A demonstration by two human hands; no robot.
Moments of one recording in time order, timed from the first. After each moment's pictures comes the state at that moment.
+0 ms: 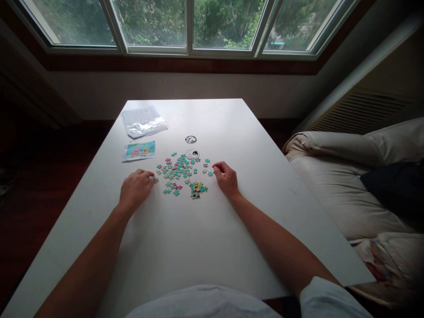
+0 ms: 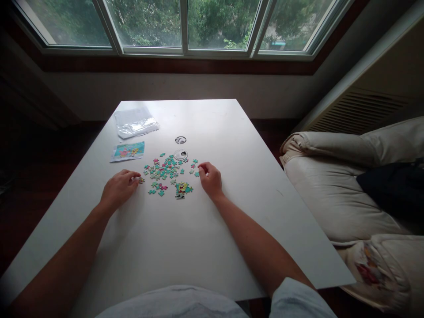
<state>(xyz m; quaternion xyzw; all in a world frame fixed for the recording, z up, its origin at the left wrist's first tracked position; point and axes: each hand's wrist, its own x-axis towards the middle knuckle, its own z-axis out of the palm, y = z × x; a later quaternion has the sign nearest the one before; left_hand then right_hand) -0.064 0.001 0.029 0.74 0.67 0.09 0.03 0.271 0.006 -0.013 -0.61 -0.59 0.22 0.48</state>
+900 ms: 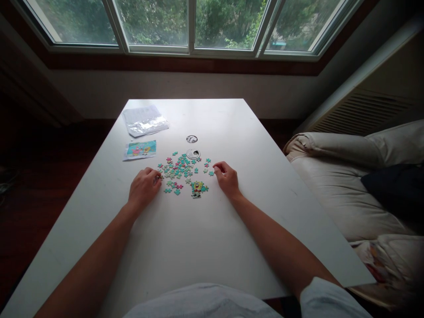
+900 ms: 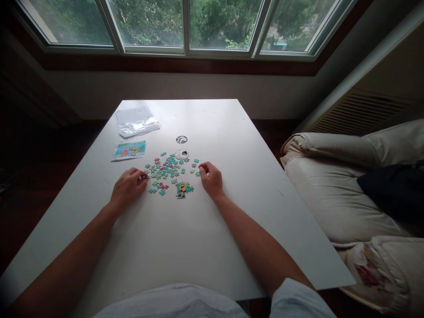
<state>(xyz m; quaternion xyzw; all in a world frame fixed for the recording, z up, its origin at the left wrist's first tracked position) -0.053 0.002 0.011 0.78 0.61 0.16 0.01 0.270 0.006 -0.010 -0.61 -0.60 0.21 0.47</state>
